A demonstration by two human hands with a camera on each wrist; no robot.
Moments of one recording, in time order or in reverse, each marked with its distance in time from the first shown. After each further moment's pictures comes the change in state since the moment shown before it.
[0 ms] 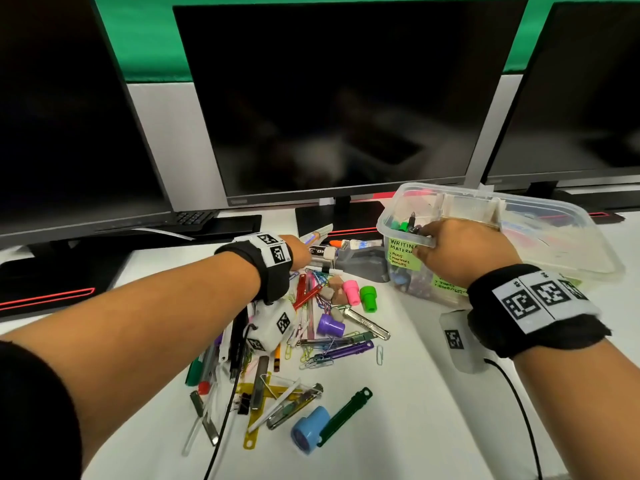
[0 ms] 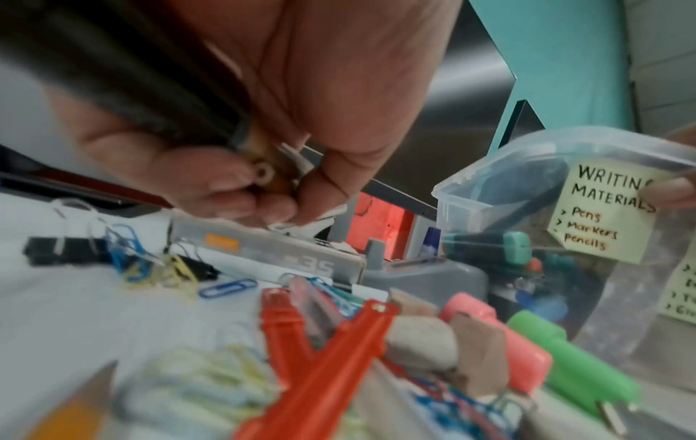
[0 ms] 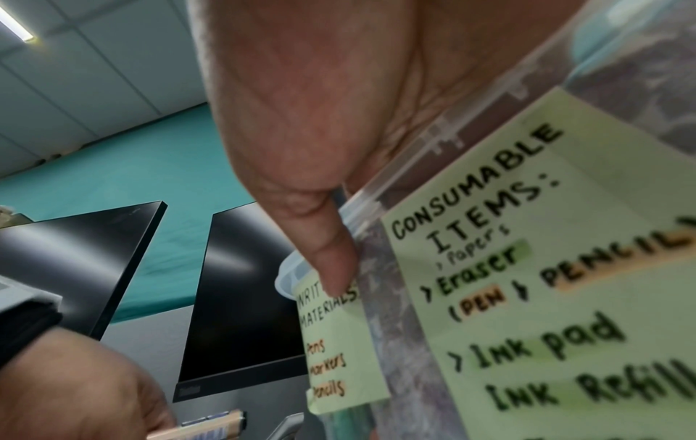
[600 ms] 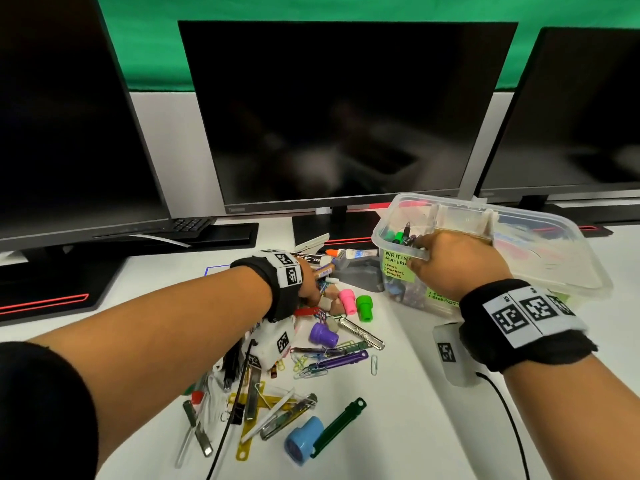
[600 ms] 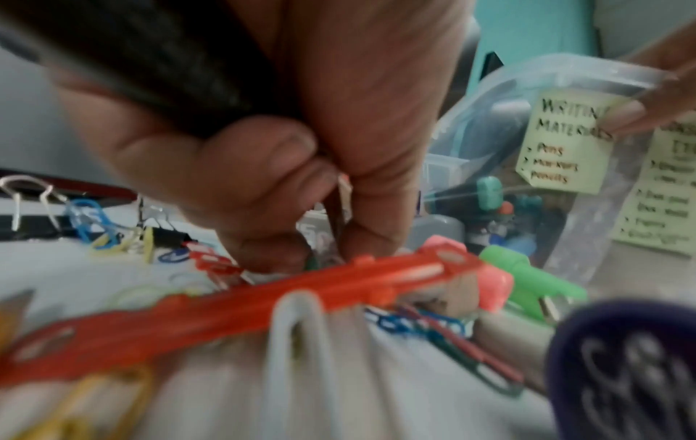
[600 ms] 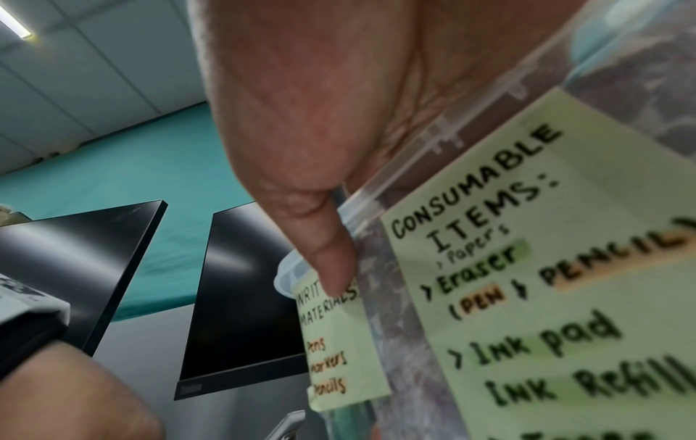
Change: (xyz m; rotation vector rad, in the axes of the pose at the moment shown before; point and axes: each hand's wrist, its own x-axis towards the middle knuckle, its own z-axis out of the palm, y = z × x) left_hand -0.011 0.014 0.012 0.031 -0.125 0.060; right_hand -0.003 -0.002 -0.001 0.000 0.003 -0.014
